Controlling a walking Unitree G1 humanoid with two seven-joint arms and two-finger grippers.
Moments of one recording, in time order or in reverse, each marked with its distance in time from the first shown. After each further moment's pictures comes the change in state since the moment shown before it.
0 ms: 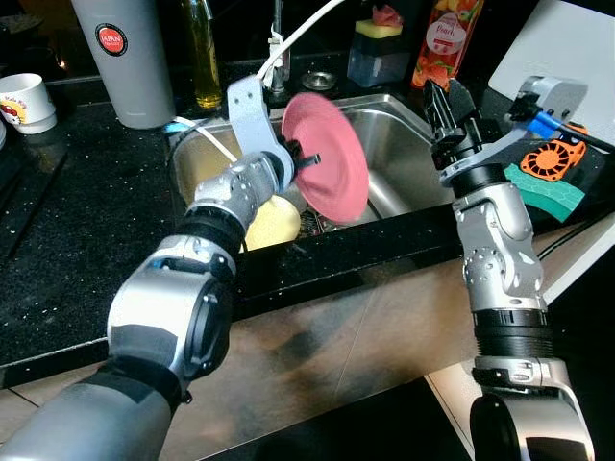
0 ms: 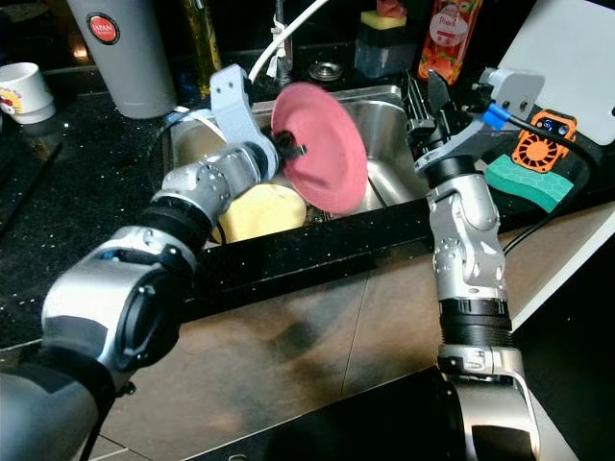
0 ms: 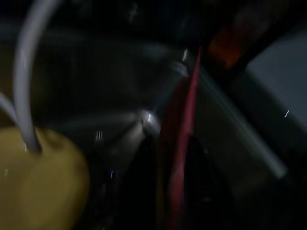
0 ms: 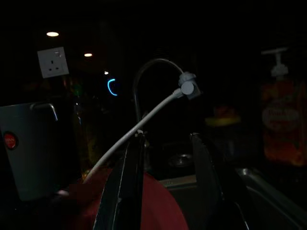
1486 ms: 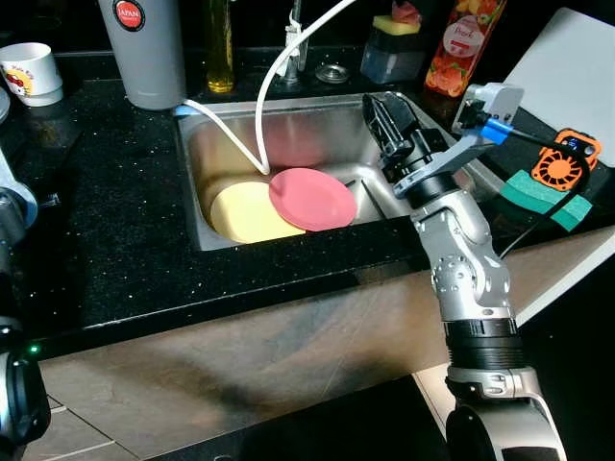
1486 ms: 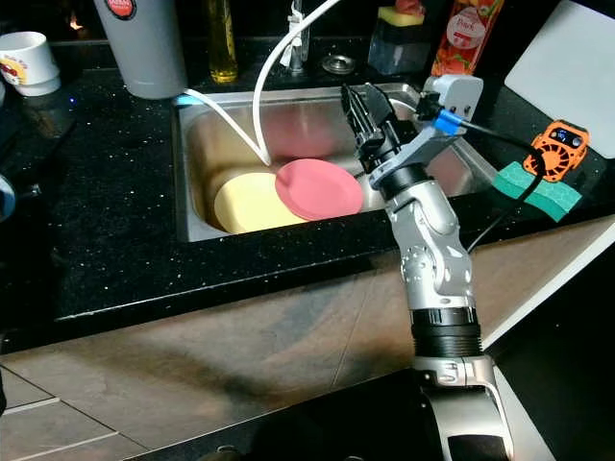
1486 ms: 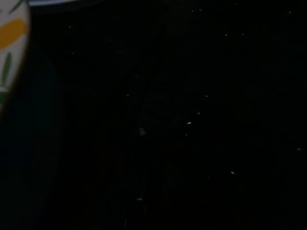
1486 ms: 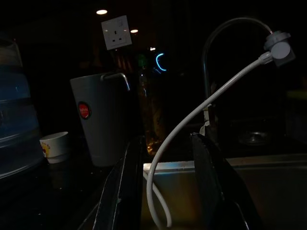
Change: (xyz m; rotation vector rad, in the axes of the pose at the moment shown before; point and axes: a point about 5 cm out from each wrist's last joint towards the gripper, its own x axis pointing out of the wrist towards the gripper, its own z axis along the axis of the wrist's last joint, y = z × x) left arm -0.164 0.220 0.077 0.279 0.027 0.818; right arm 0.001 0.043 -0.013 0.145 0.064 0.157
